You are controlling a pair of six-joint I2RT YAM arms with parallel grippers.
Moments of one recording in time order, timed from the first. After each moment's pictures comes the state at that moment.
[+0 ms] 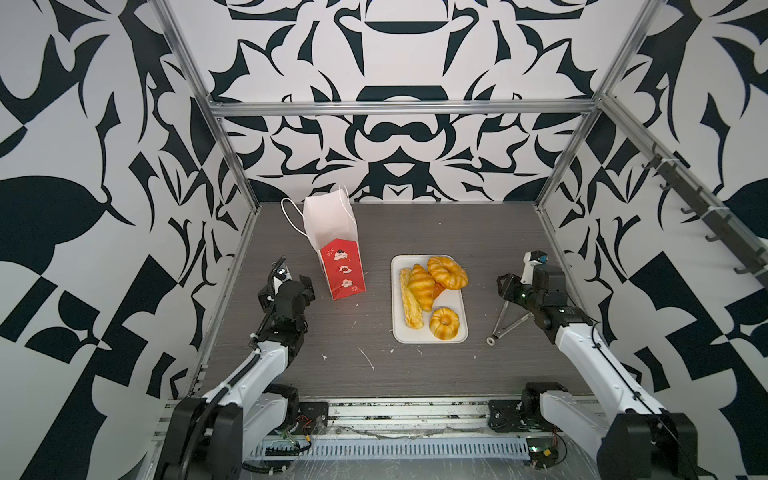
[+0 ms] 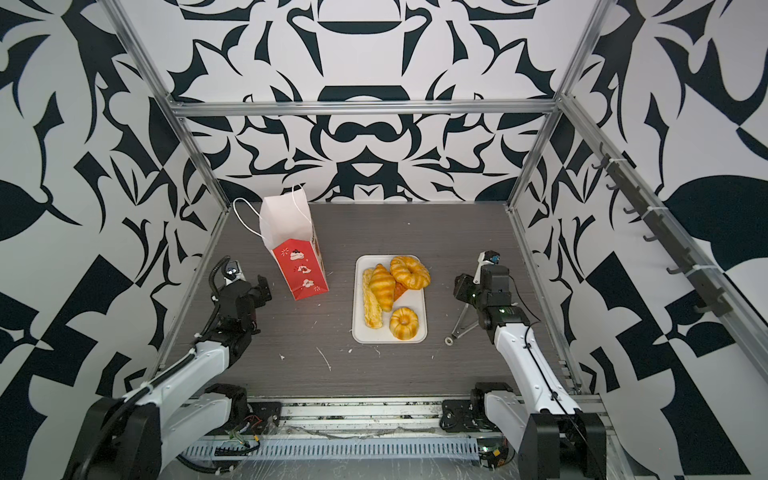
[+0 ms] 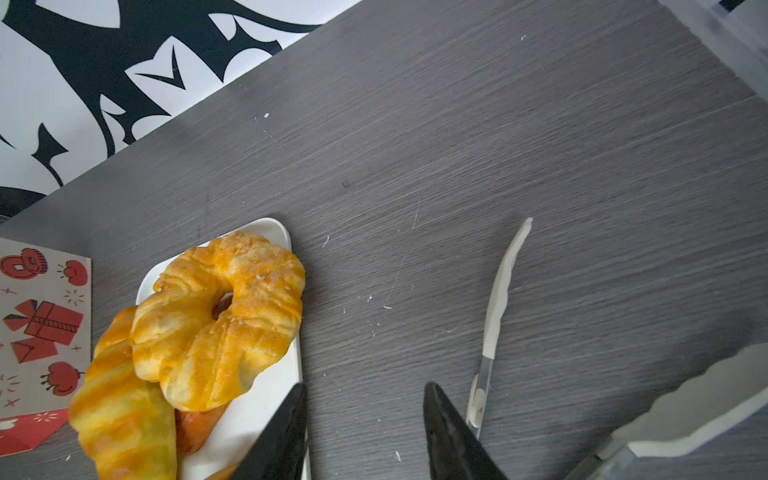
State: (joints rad) left arm -0.19 1.09 0.32 0.35 -0.53 -0.14; right arm 0.00 0.99 0.58 -0.26 -0.12 0.41
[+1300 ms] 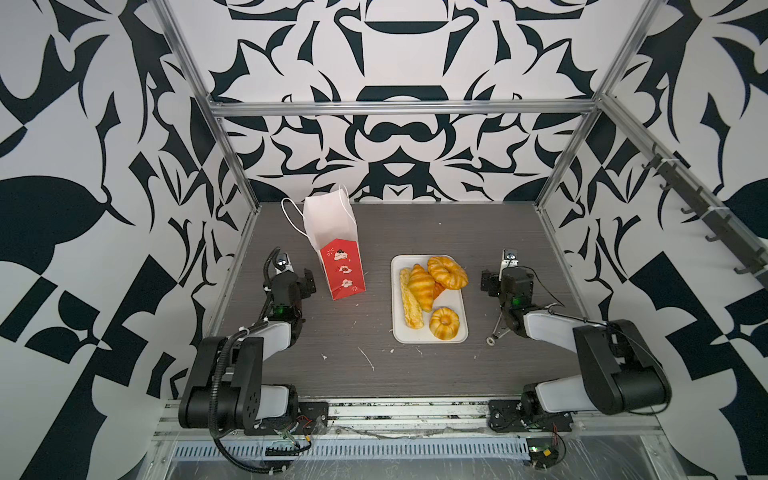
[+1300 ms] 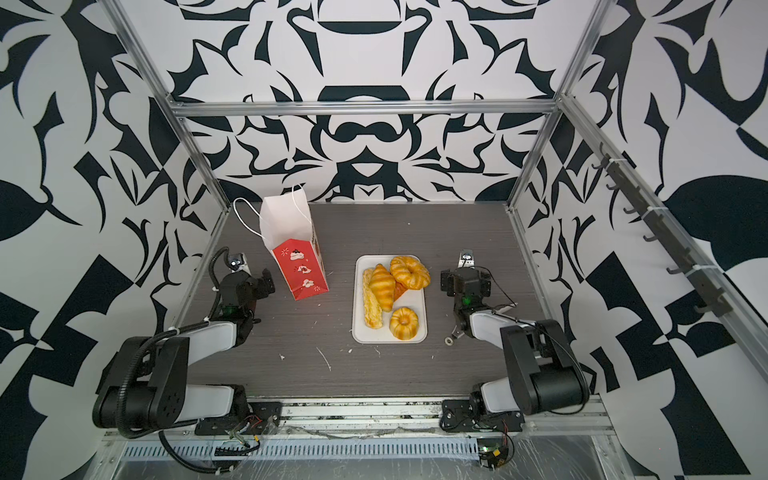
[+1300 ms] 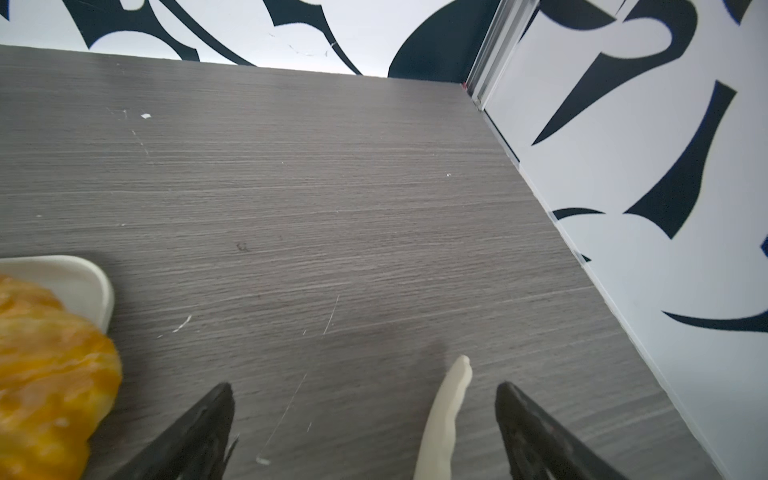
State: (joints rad) left arm -0.06 1.37 0.37 0.58 -0.29 -0.12; right arm 0.15 1.46 0.41 0.55 0.38 0.04
